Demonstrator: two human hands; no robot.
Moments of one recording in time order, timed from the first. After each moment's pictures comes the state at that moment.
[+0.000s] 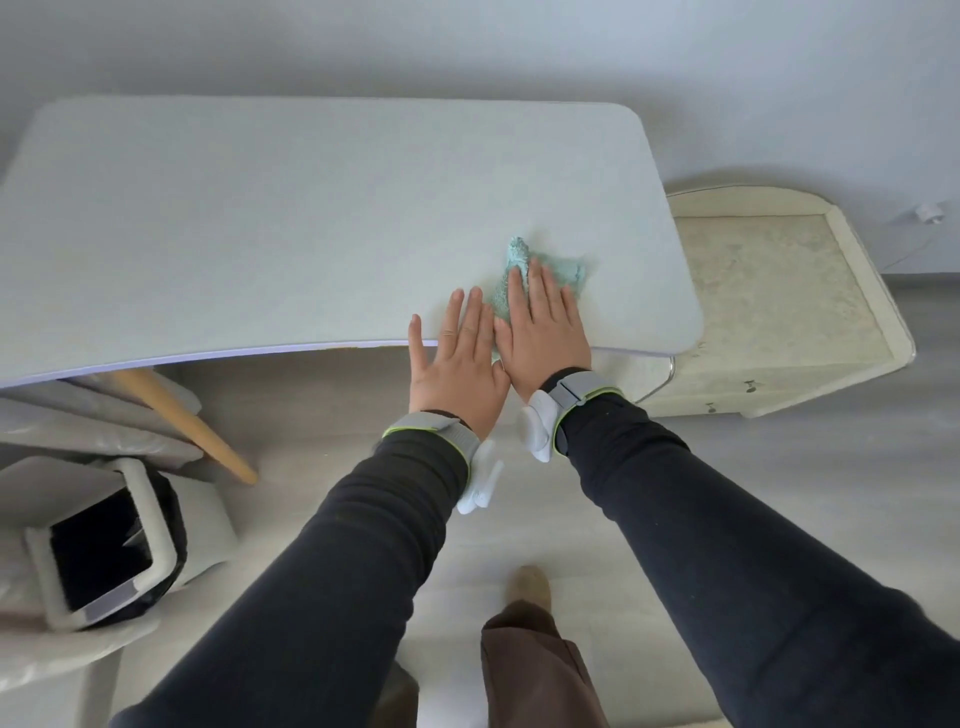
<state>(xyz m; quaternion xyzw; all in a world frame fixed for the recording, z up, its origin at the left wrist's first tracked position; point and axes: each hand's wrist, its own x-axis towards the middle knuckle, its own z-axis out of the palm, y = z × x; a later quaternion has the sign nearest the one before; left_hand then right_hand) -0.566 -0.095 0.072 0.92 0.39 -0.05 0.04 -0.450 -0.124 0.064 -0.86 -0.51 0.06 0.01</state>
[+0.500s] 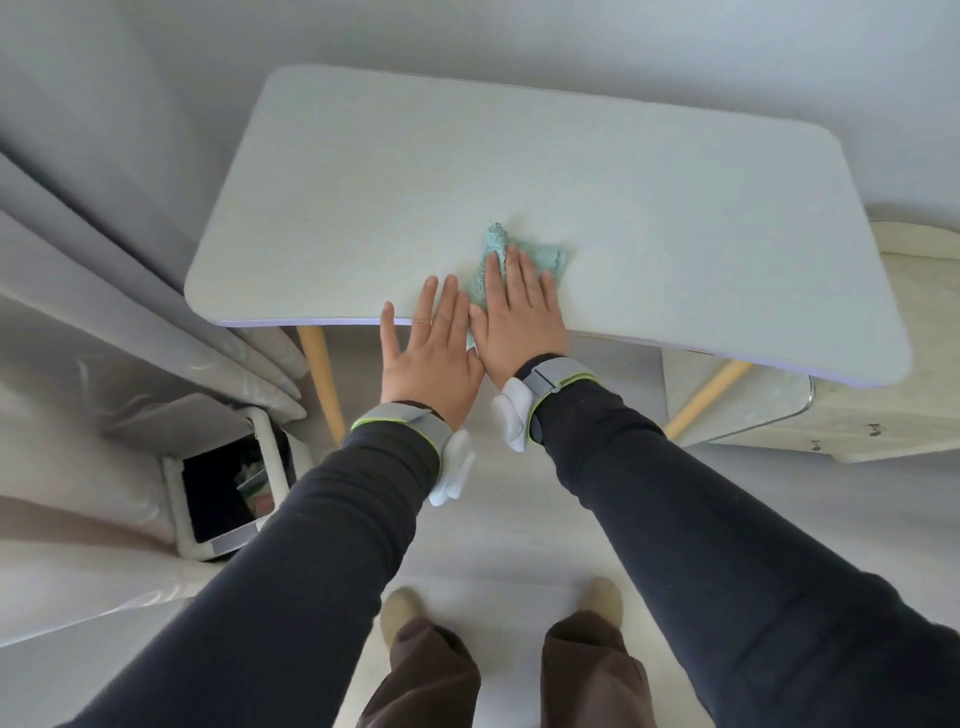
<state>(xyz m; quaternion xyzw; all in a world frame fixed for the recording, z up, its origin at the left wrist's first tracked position) -0.759 0.013 0.068 0.88 0.47 -0.05 0.03 -0.641 0.003 0.064 -0.81 -0.58 0.08 0.03</state>
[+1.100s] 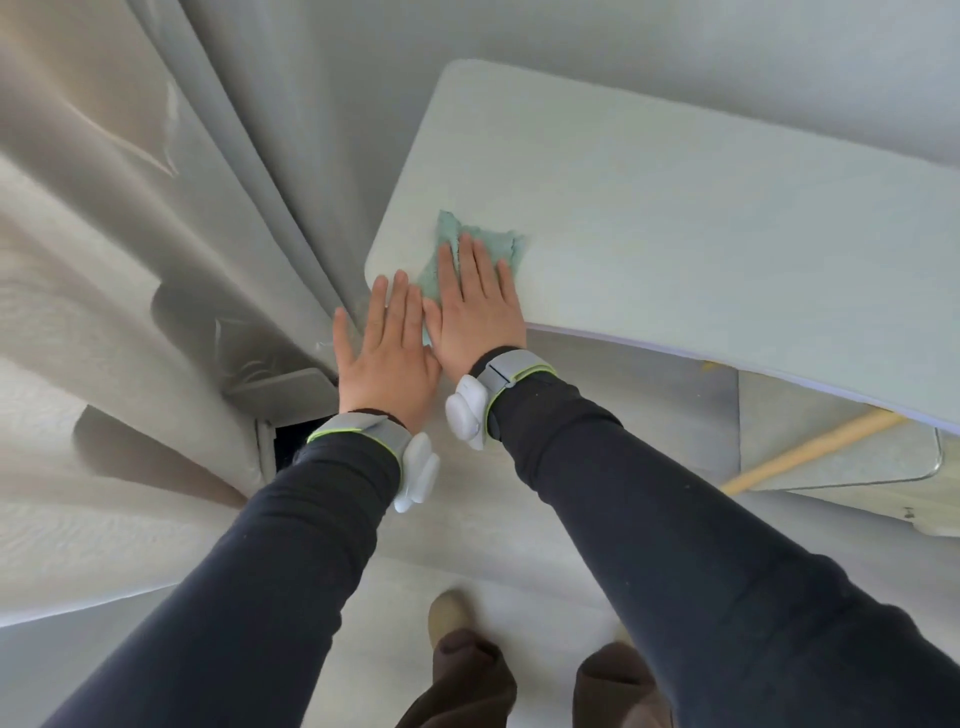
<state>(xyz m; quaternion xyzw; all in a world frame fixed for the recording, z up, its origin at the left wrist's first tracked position) -0.948 0.092 0.045 0.80 0.60 -0.01 0.04 -0.835 0.112 0.053 -0.74 -0.67 0.08 0.03</state>
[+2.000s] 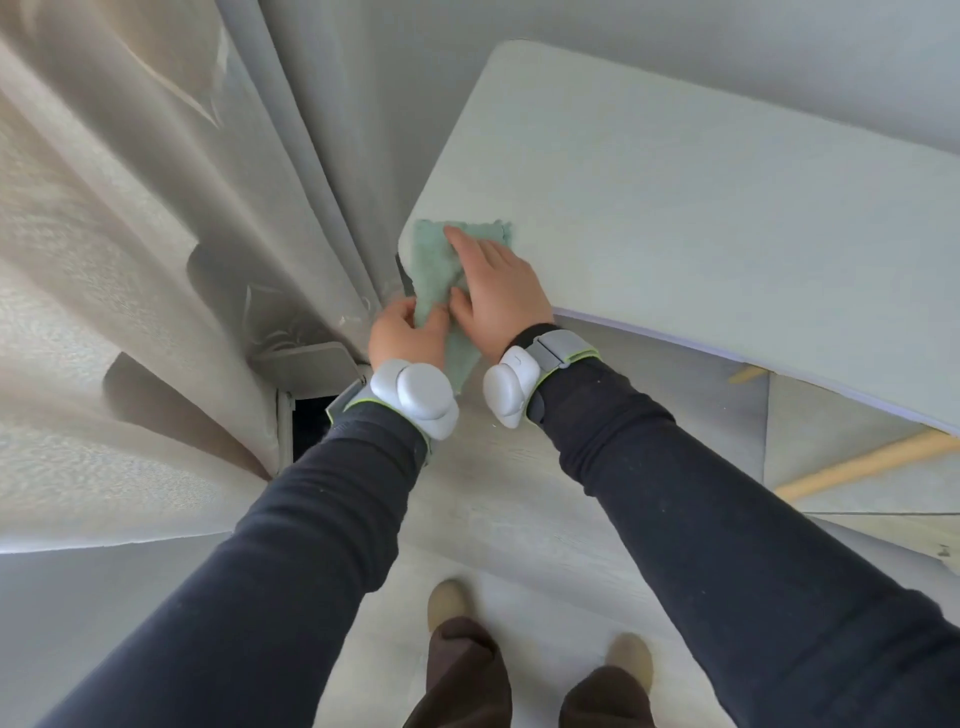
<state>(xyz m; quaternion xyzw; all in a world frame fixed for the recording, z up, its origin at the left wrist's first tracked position) -0.937 0.089 0.073 0.44 0.73 0.29 0.43 -0.829 0.109 0.070 -0.65 -0.74 0.12 0.15</state>
